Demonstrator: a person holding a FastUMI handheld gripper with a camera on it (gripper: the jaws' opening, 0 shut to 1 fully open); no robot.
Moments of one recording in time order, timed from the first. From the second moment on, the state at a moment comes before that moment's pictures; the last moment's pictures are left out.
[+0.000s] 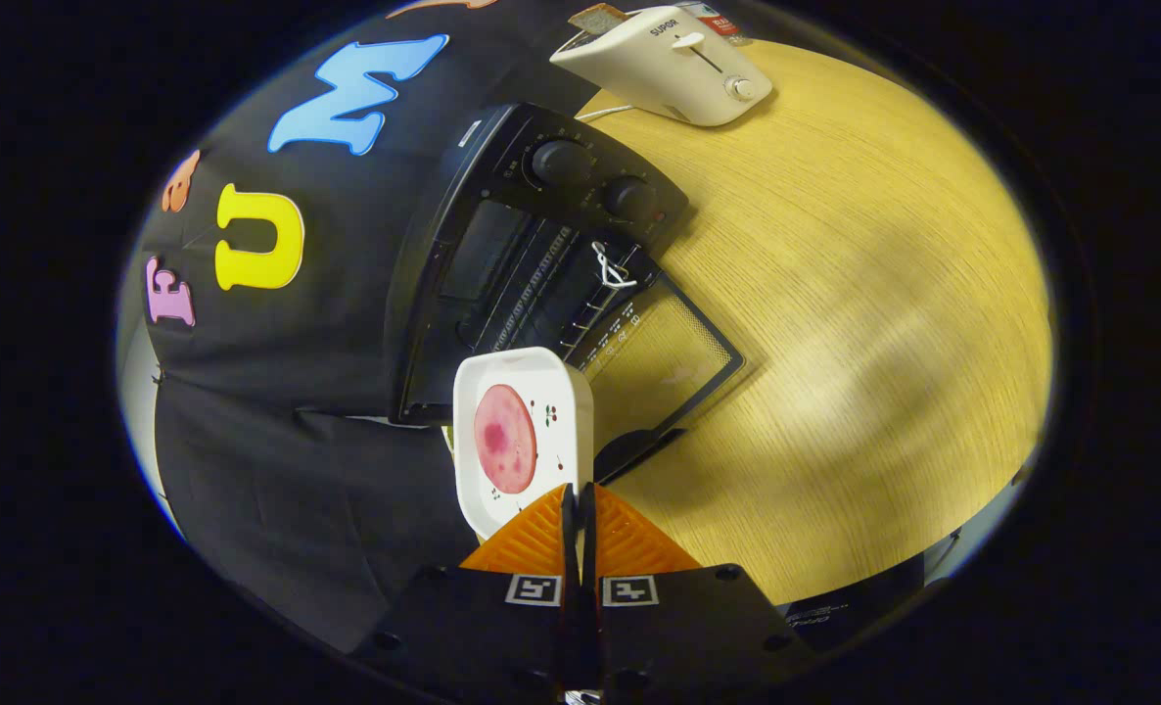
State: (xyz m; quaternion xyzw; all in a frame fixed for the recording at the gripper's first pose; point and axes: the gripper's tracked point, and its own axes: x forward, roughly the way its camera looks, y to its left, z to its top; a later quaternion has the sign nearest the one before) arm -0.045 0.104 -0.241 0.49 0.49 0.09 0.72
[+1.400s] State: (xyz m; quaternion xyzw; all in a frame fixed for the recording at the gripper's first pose) arm 0.102 0.138 -0.276 0.62 0.35 -0.05 0.70
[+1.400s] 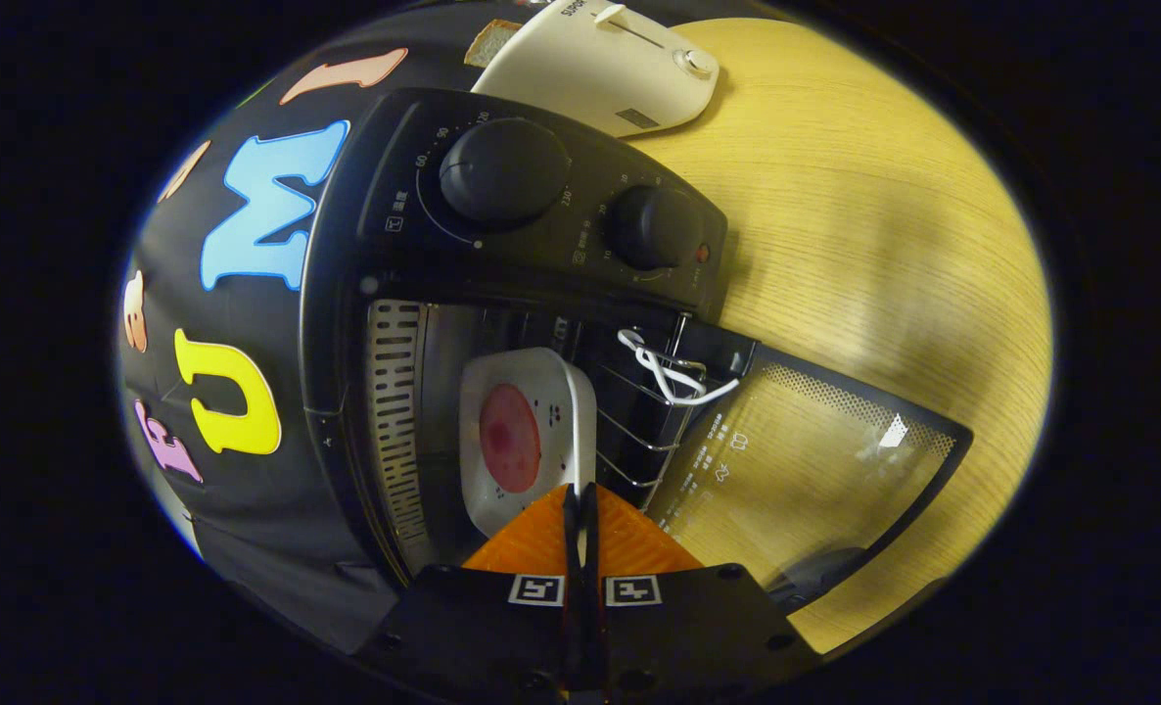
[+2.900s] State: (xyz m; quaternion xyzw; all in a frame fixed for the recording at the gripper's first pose) arm -0.014 0.168 -0.224 0.42 0.37 0.09 0.82
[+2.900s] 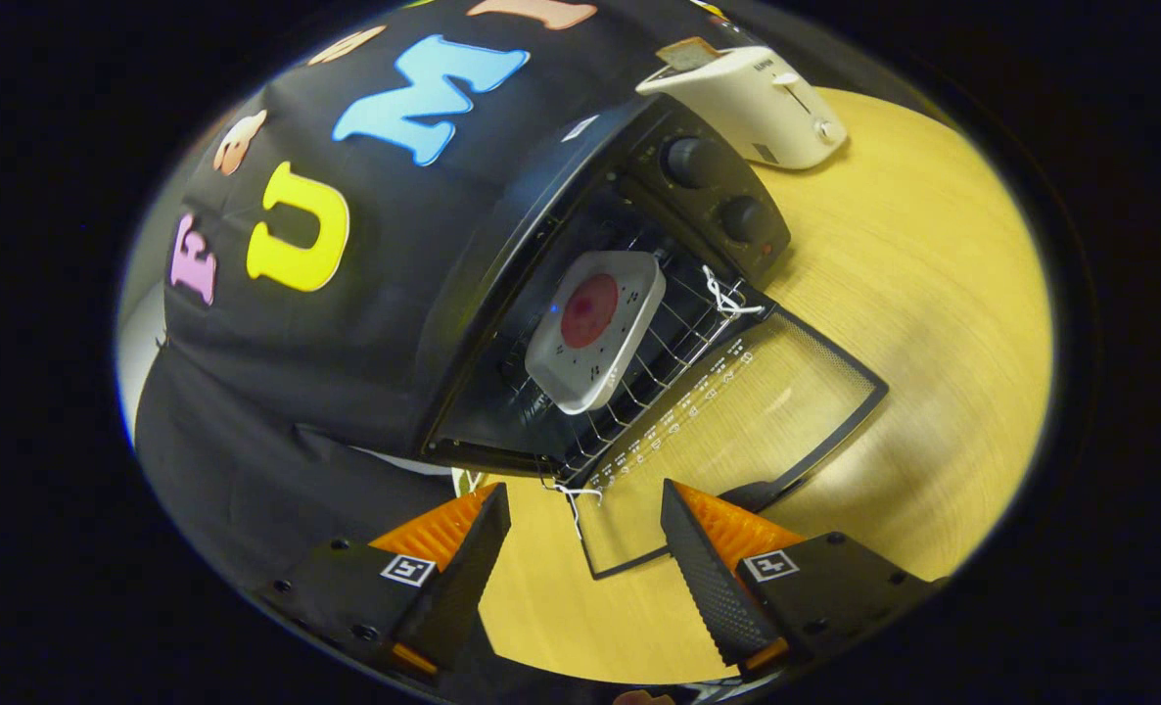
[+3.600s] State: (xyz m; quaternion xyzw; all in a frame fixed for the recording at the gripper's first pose) arm -0.053 0.126 -0.270 0.13 0.39 0.07 0.91
